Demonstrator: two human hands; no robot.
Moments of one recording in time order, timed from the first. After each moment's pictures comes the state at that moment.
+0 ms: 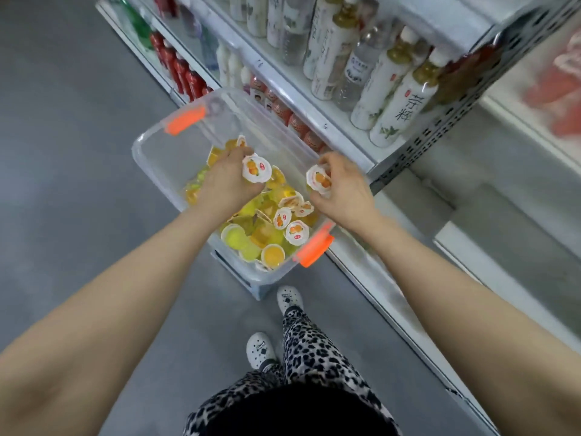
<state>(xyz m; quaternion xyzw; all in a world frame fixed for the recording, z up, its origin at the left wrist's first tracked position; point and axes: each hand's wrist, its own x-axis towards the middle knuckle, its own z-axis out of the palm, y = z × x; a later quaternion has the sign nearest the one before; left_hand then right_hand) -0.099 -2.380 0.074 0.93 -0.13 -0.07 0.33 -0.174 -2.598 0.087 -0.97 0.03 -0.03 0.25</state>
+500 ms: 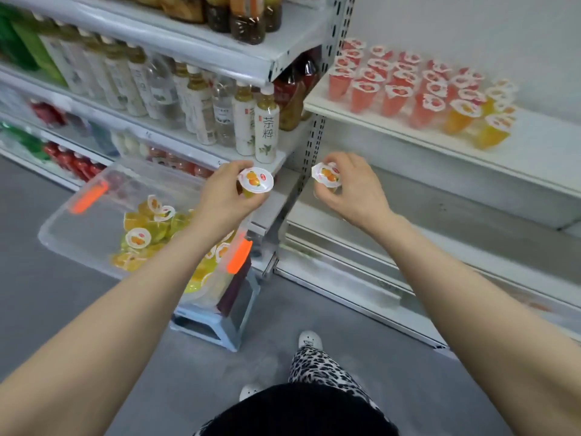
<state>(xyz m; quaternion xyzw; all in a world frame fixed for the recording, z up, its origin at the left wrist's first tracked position) -0.205 -2.495 0.168 0.85 -0.34 -0.04 0.40 -0.342 -2.697 0.176 -0.94 0.19 -0.21 0.17</state>
